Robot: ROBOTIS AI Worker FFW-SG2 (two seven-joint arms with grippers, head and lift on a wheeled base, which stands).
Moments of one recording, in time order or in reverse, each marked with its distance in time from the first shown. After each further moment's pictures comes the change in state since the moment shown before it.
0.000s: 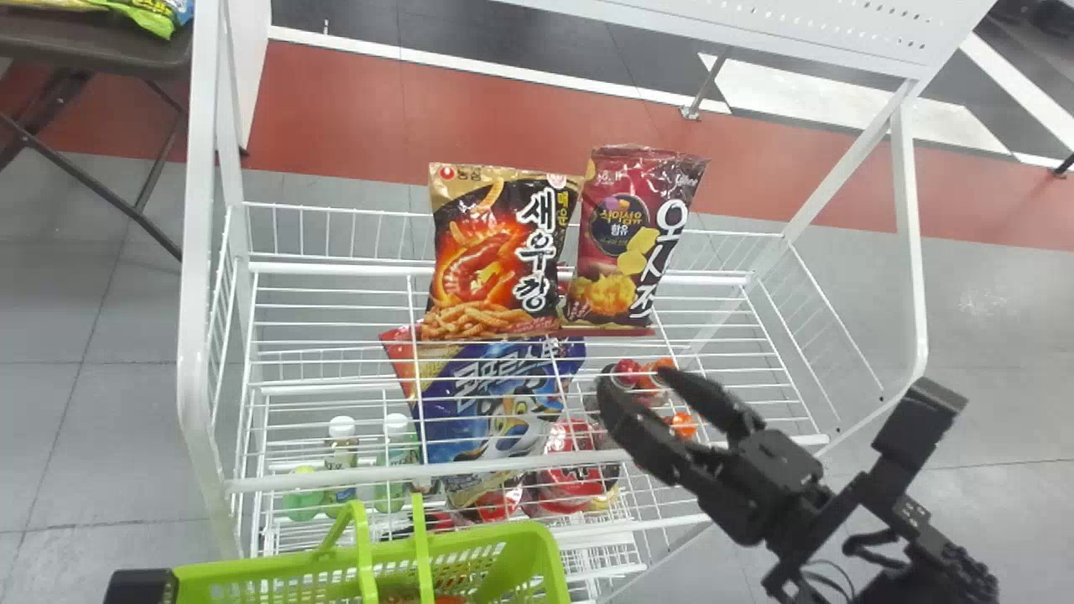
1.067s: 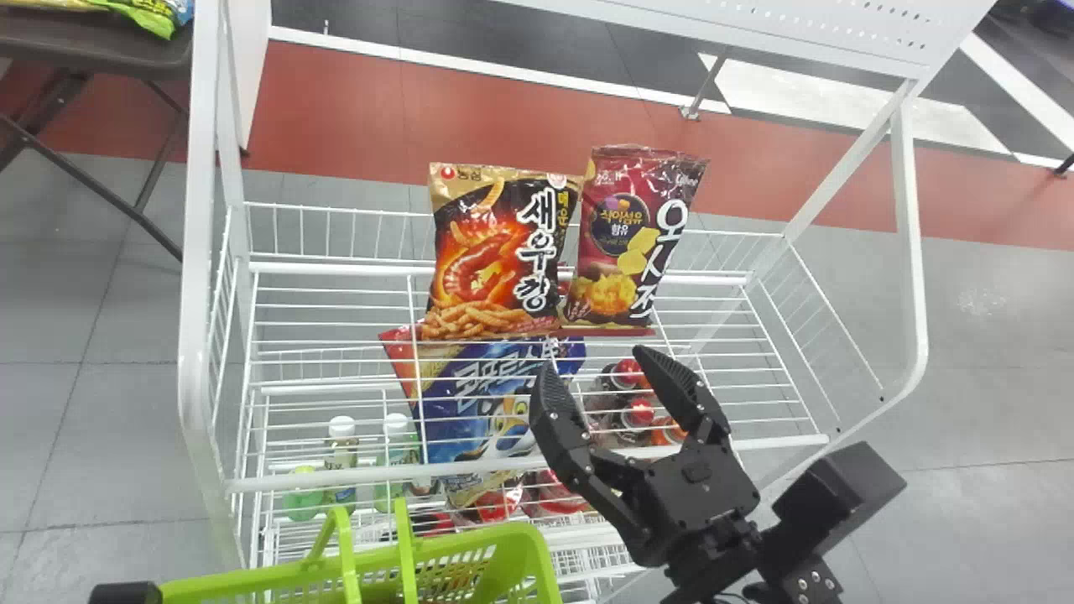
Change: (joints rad) left arm 0.015 0.000 0.023 0.031 0.006 -0.024 -0.029; right arm 0.127 -0.005 0.345 0.044 0.298 -0.469 -0.328
